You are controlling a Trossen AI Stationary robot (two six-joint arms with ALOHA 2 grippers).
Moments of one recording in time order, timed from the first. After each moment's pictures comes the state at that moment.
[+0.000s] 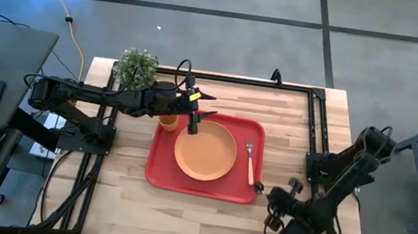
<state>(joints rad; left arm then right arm) 0.13 1.38 0.96 0.24 -0.15 0.33 0.95 1.55 1.03 -1.02 0.56 1.44</state>
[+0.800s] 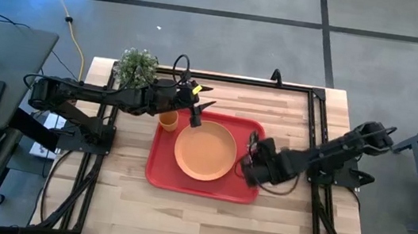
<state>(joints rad) 0.16 1.38 0.96 0.24 -0.29 0.29 0.38 1.52 1.03 -0.99 0.60 1.55</state>
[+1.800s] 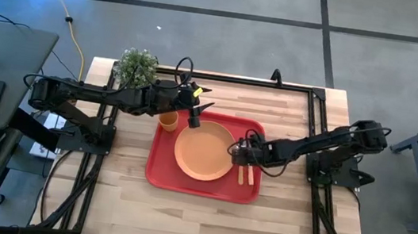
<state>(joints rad) 0.16 1.38 0.96 0.18 -0.30 0.35 0.15 1.55 0.81 -0.46 0.29 1.51</state>
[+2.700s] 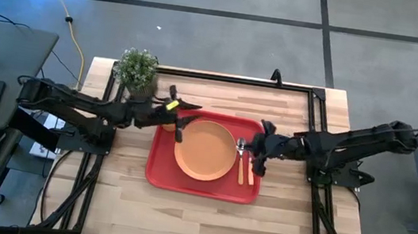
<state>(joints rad) 0.04 1.24 0.62 0.64 -0.25 0.20 0.18 1.14 0.81 -0.41 0.30 0.20</state>
